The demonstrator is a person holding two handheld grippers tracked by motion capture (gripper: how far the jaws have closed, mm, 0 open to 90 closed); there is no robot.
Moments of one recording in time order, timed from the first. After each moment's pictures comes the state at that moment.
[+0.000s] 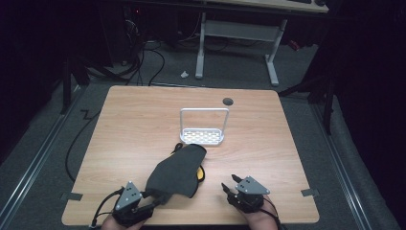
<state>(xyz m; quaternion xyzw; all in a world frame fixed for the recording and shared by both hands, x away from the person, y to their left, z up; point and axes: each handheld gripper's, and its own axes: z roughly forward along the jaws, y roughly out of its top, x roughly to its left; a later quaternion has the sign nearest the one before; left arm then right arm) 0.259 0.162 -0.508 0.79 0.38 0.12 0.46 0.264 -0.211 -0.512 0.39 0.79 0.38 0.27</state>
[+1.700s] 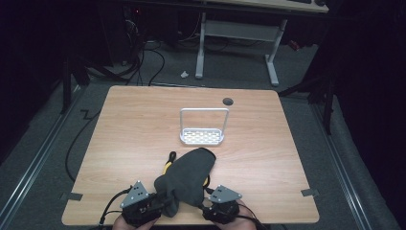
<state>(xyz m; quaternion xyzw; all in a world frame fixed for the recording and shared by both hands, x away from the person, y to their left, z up) 0.254 0.131 -0.501 0.78 0.34 0.06 0.52 0.251 -0.145 -0.523 0.33 0.84 0.39 0.17</state>
